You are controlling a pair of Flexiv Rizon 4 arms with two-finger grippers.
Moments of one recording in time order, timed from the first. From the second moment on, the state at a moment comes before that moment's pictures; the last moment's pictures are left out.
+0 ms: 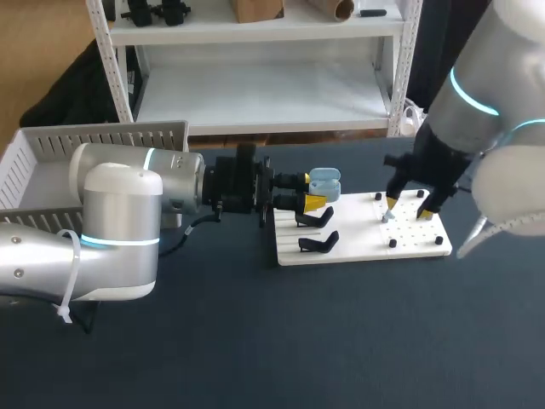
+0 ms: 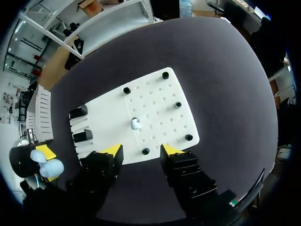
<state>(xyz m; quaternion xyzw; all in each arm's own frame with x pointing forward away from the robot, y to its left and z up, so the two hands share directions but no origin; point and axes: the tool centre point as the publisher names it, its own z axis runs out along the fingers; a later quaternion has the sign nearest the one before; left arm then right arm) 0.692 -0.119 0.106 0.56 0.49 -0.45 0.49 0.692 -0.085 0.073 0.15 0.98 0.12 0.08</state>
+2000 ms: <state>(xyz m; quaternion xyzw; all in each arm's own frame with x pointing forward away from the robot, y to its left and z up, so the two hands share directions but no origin) 0.692 -0.119 0.106 0.56 0.49 -0.45 0.49 0.725 -0.074 0.036 0.17 0.97 0.15 0.06</state>
